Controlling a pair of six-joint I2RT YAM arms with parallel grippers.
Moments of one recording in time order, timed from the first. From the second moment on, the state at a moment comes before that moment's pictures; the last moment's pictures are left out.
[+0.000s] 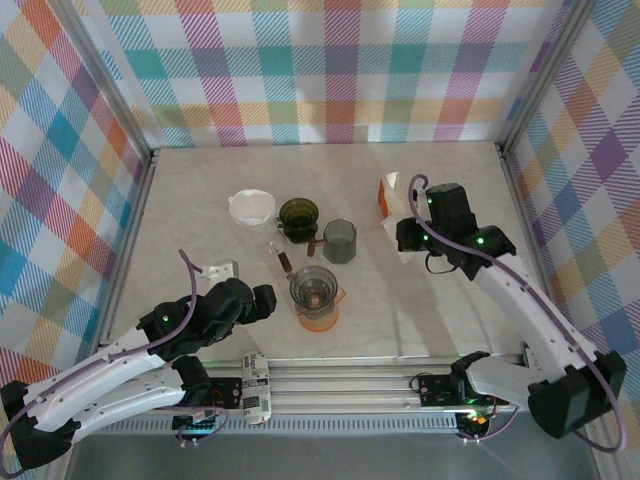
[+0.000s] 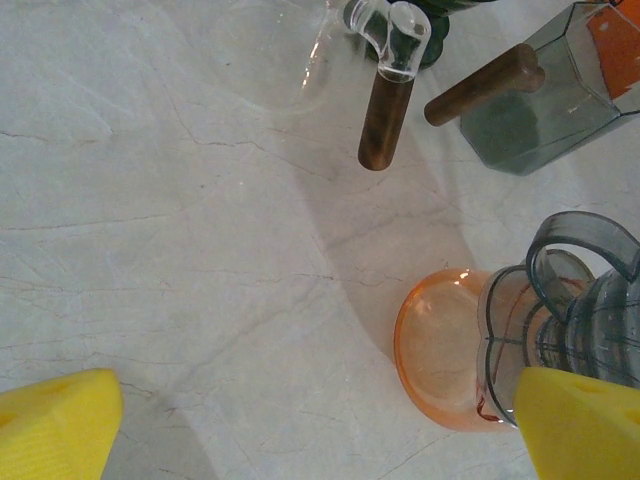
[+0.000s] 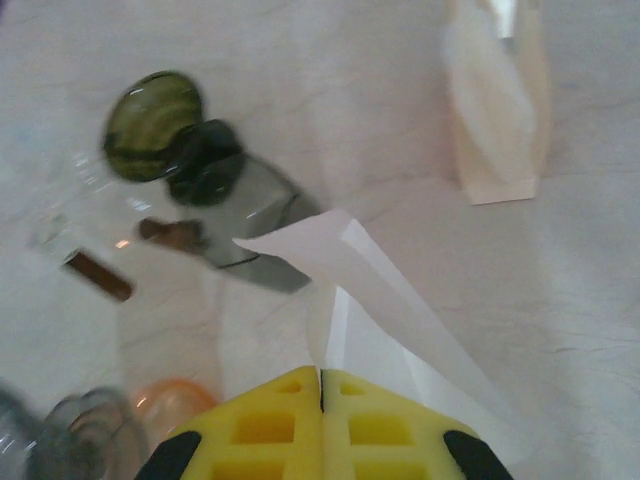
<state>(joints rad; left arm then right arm) -0.95 0.70 0.69 -0.89 -0.42 -0.99 0.46 1.11 1.12 -0.77 -0.11 0.34</state>
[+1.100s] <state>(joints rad) -0.95 0.74 0.77 -0.92 -0.36 -0.97 0.96 1.57 1.76 -1.34 -0.13 0.25</state>
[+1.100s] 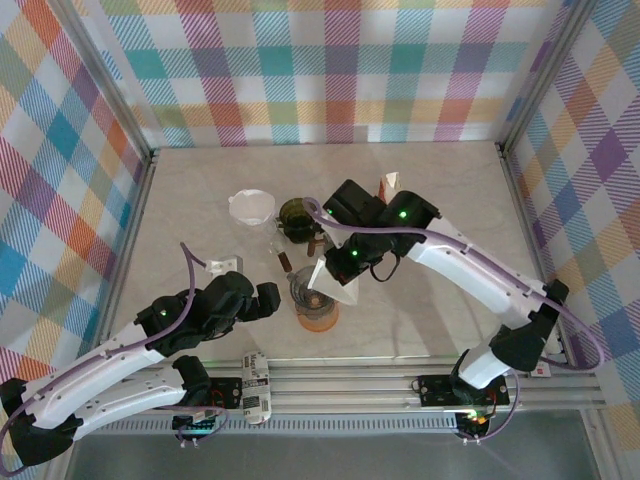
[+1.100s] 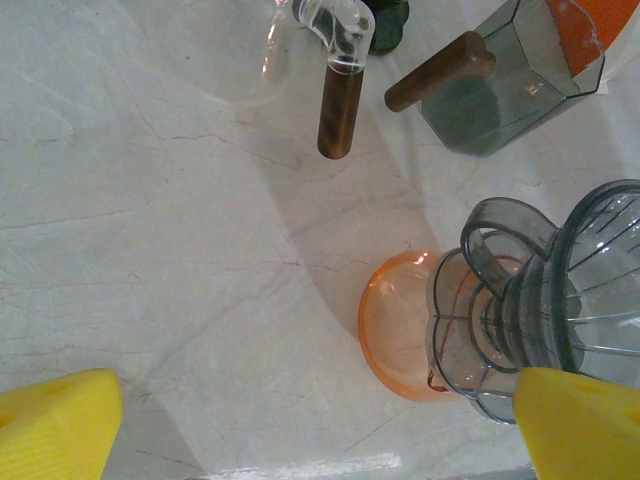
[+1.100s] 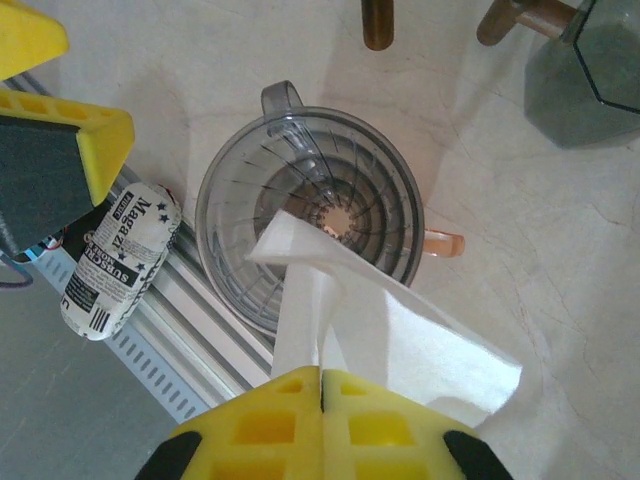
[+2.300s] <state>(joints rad) -0.95 0.72 0.77 -0.93 -0.33 -0.96 1.04 1.77 1.76 -1.28 -0.17 0.20</state>
